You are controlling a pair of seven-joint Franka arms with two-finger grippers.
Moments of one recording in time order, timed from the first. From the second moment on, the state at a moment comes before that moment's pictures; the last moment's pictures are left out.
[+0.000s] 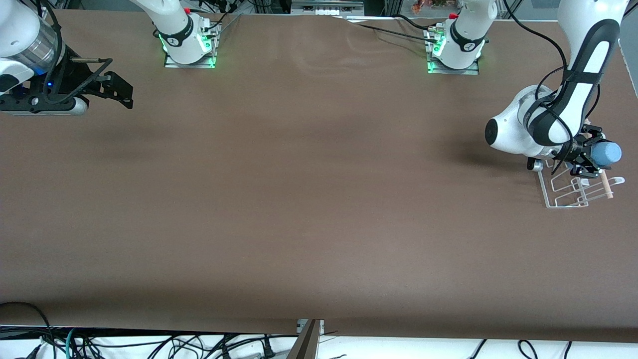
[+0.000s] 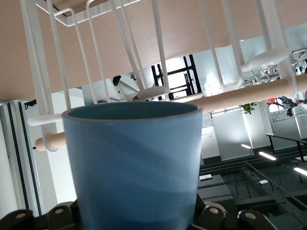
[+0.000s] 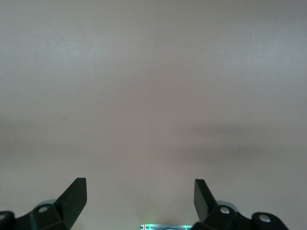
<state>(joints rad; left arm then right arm) 0.42 0.30 -0.38 -2.30 1.69 1.69 0.80 0.24 -0.04 -0.06 -1.62 -0.02 1.52 0.15</state>
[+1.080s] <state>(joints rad) 0.44 0.33 -0.36 -2.26 1.75 1.75 0.75 0.24 -0.04 -0.05 -1.62 -0.02 1.52 0.15</state>
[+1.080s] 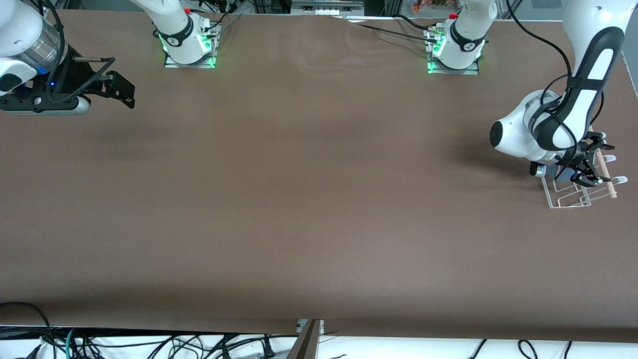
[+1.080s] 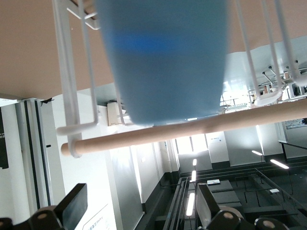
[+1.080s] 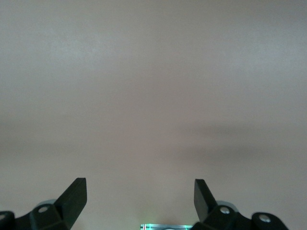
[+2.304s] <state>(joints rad) 0.29 0.18 -0.41 -1.71 0.51 1.50 0.53 0.24 -0.03 -0.05 -1.62 -0.02 1.54 0.16</state>
